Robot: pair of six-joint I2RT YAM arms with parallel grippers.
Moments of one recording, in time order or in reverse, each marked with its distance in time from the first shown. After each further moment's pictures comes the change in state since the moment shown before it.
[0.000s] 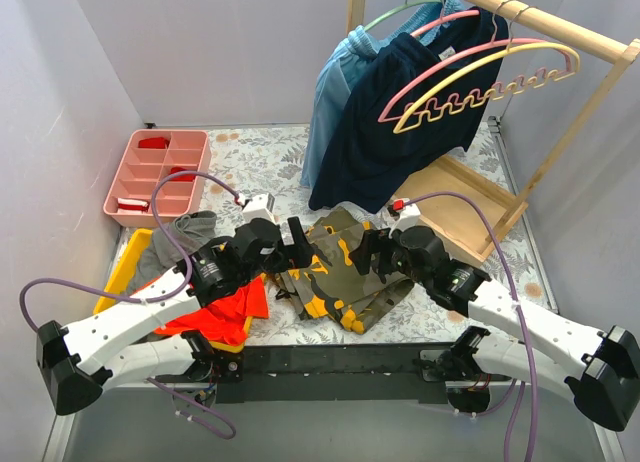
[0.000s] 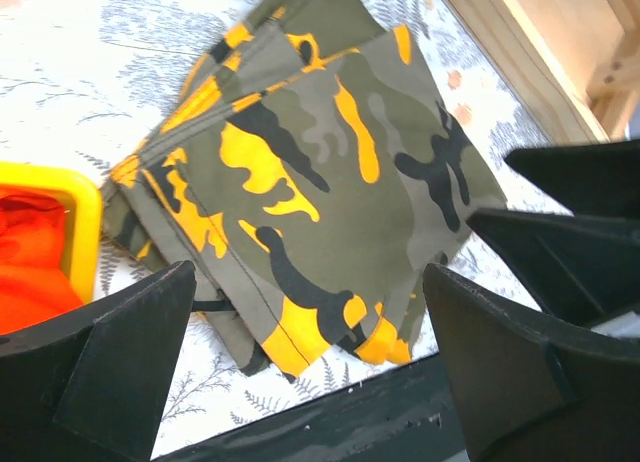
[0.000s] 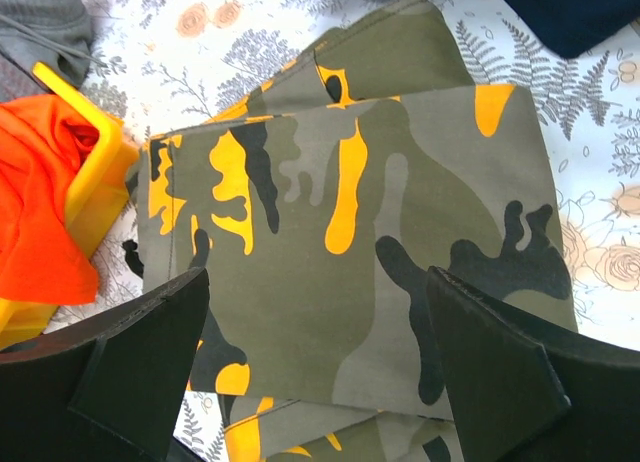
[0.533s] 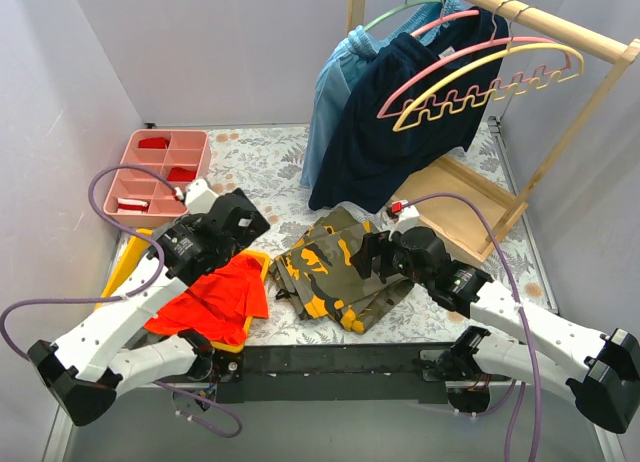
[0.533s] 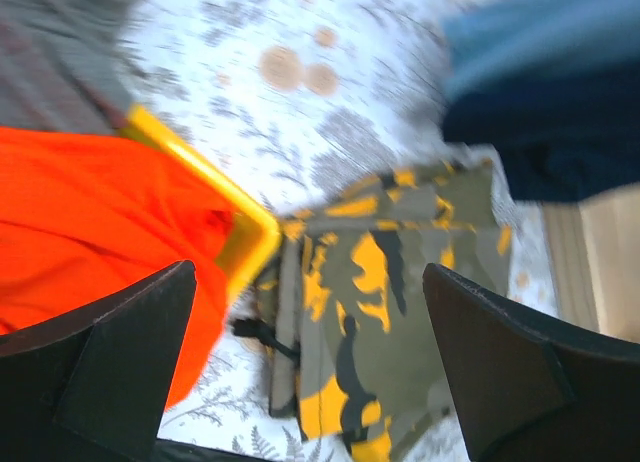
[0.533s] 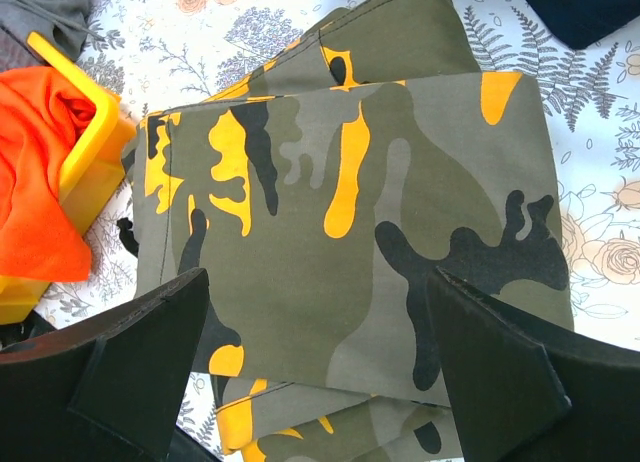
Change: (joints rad) left arm 0.183 0.014 0.213 -0.394 -0.241 -0.290; right arm 0.000 -0.018 -0.001 -0.043 -0.025 -0.031
